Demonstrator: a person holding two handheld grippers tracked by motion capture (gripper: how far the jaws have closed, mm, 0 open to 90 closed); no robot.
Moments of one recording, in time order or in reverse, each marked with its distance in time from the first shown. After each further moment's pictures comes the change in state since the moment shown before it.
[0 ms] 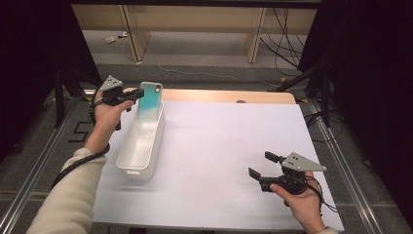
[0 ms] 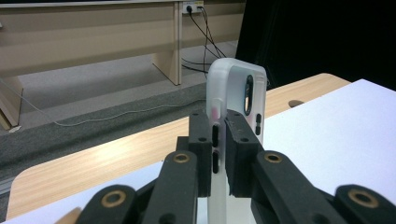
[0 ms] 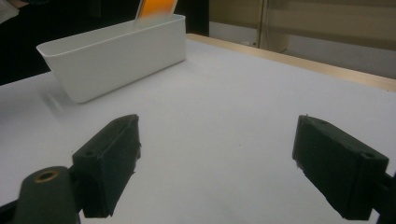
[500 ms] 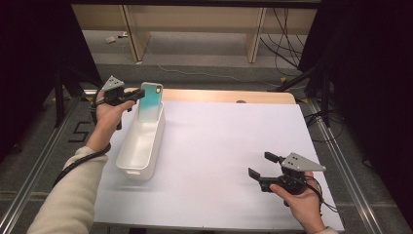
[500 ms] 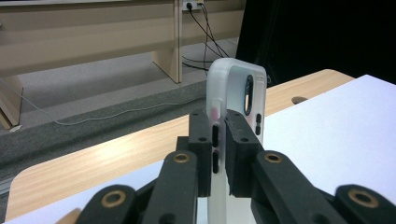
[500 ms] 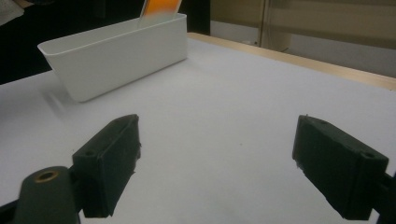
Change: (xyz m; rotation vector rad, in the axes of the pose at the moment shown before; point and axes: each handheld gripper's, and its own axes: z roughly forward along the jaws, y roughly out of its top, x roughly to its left) left arm 0.004 -0.003 0.006 0.009 0.000 0.001; right arm 0.000 0.000 0.001 0.005 -0.010 -0.012
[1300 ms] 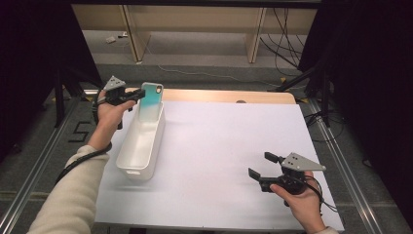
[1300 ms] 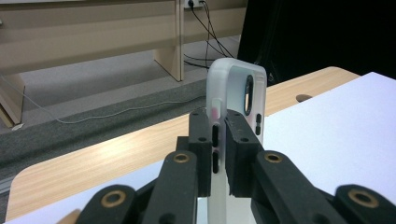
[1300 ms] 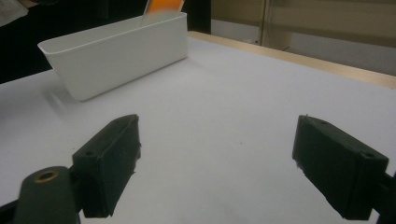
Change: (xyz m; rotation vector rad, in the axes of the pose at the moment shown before) left arm 0.002 -0.002 0.006 0.010 0.006 0.006; right arm -0.001 0.000 -0.001 0.014 0.009 0.002
